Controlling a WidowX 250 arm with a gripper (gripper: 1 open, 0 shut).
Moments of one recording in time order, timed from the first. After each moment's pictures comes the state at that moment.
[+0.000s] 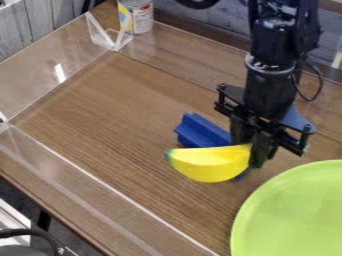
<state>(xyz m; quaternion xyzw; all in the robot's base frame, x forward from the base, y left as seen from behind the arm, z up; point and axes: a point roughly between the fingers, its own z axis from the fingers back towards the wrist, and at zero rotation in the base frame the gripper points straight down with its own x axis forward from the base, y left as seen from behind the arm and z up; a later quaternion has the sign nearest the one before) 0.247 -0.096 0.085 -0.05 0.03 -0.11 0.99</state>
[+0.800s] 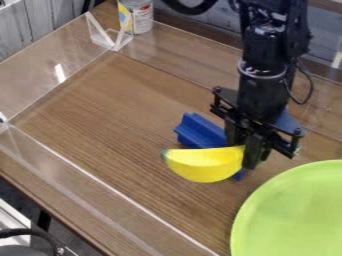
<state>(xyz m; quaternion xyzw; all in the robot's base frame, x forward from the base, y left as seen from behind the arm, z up) 0.250 -0.084 0.078 -0.05 0.02 -0.12 0.99</state>
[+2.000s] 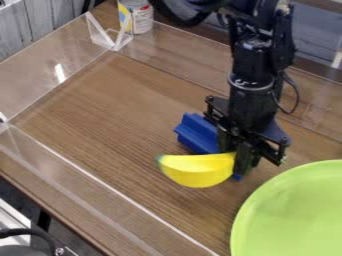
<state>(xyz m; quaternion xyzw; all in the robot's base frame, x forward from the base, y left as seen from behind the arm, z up) 0.248 -0.079 0.060 -0.05 0.03 -0.13 0.99</state>
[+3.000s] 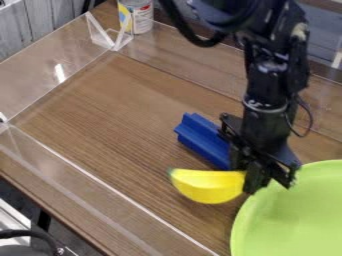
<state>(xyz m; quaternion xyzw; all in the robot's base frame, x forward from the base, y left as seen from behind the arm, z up) 0.241 -0.107 0.044 -0.05 0.05 -0.20 0.98</state>
